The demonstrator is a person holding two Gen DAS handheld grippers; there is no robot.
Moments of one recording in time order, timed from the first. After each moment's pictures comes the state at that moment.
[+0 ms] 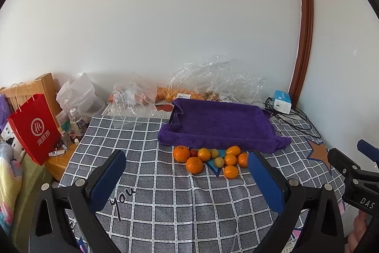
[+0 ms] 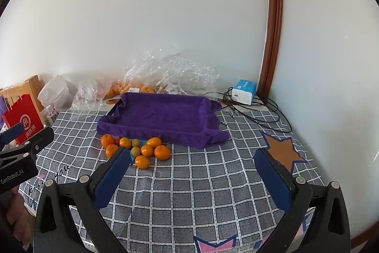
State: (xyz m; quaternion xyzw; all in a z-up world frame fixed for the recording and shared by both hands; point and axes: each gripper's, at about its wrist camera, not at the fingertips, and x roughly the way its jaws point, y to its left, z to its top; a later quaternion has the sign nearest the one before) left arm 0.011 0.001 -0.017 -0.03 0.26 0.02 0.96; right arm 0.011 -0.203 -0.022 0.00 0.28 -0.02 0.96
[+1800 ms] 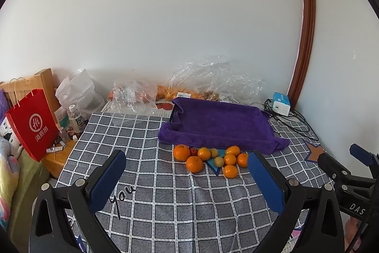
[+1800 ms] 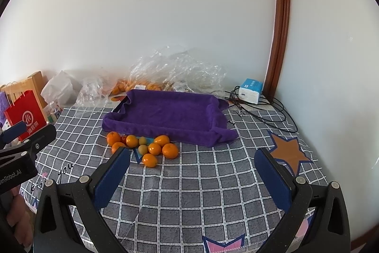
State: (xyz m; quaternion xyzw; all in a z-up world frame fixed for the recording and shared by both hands) left arm 0.013 0.013 -0.013 -0.04 0.27 0.02 0.96; right arm 0.015 -0.189 -0.026 0.00 0.28 -0.01 0.96
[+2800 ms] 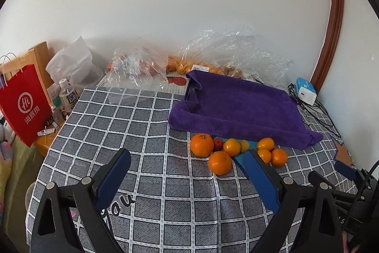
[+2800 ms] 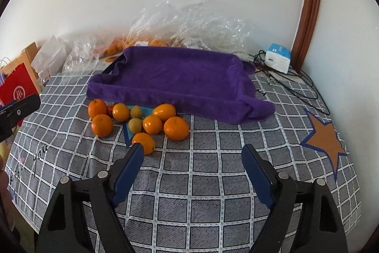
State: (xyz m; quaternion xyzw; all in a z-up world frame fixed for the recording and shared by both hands) left arm 0.104 0.045 -0.090 -0.06 0.34 0.03 0.94; right arm 0.118 -0.171 -0.129 -0.02 0.38 0.03 0.92
